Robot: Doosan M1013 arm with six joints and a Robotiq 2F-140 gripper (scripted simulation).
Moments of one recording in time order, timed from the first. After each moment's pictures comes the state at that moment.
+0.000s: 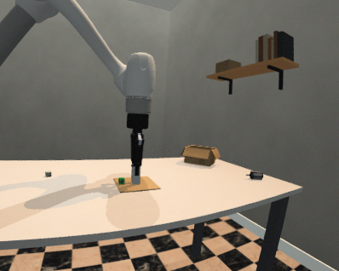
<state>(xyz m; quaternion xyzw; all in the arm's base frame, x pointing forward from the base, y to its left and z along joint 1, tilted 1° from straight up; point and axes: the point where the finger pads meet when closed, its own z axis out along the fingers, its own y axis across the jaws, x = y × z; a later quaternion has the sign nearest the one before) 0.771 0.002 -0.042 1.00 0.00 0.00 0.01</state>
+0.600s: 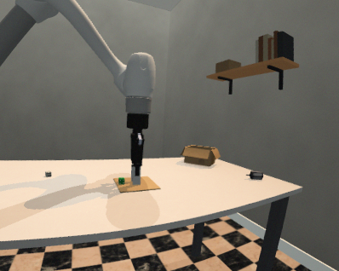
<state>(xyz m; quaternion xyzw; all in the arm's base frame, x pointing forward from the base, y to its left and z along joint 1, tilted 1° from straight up) 0.771 0.002 -0.042 1.00 0.00 0.00 0.01</state>
